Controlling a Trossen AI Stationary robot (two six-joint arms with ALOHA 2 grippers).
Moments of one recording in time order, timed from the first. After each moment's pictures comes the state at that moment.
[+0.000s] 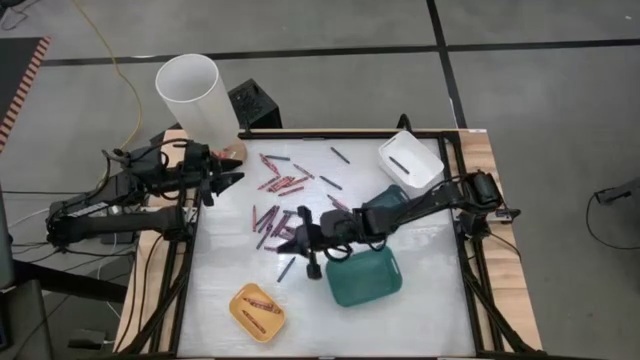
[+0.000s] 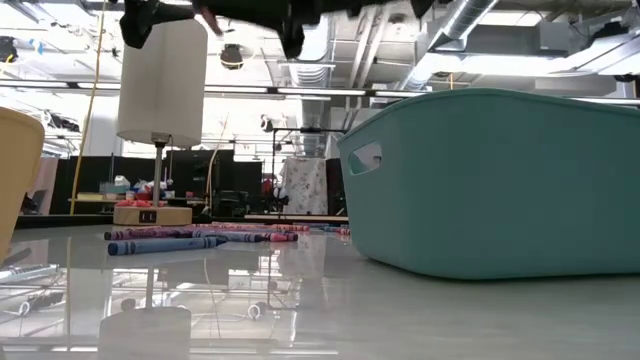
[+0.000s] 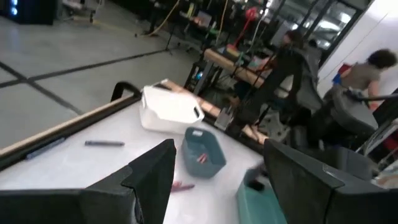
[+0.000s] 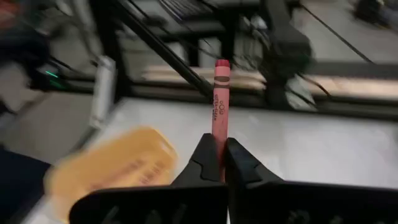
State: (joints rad) left arm 0.29 0.50 0.73 -0.23 0.01 -0.44; right arm 0.21 1.83 1.32 0.32 0.00 0.02
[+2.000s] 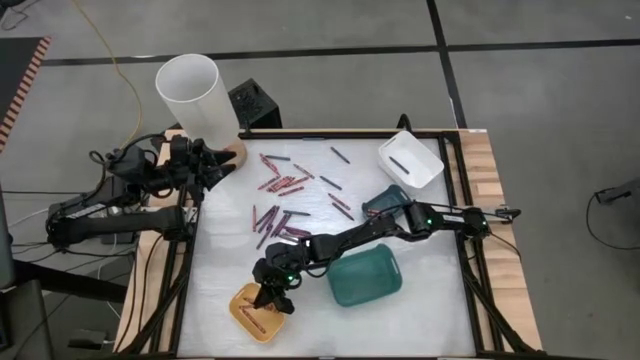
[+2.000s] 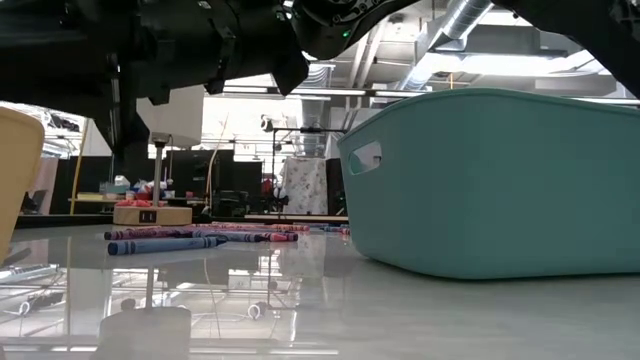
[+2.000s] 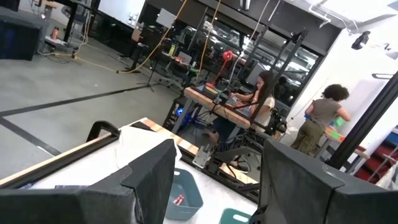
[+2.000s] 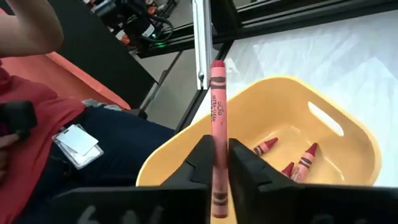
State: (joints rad) left arm 0.29 0.47 0.74 -0.08 0.02 -0.47; right arm 0.23 2.43 1.97 0.11 -0.49 0.35
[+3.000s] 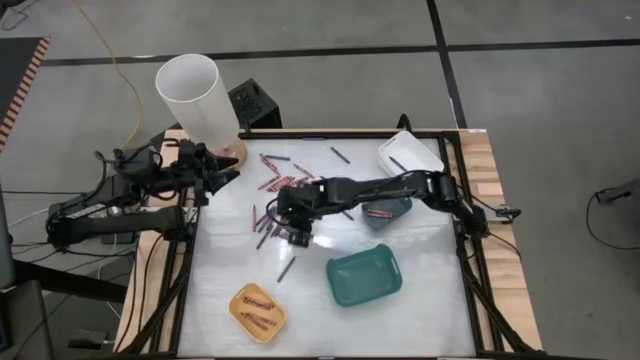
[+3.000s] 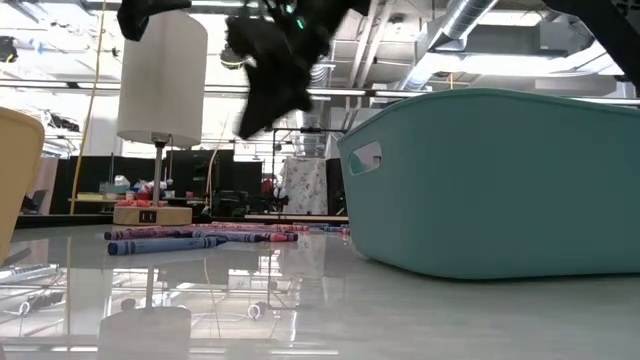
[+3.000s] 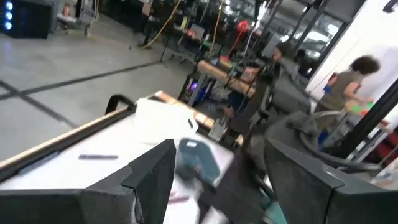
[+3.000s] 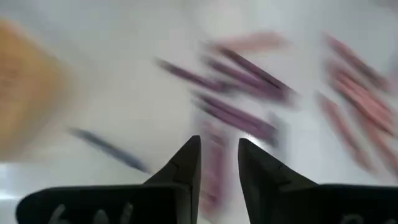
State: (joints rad) left arm 0.29 0.47 0.74 -0.23 0.02 -0.43; right arm 0.03 2.12 1.97 -0.79 0.08 0.12
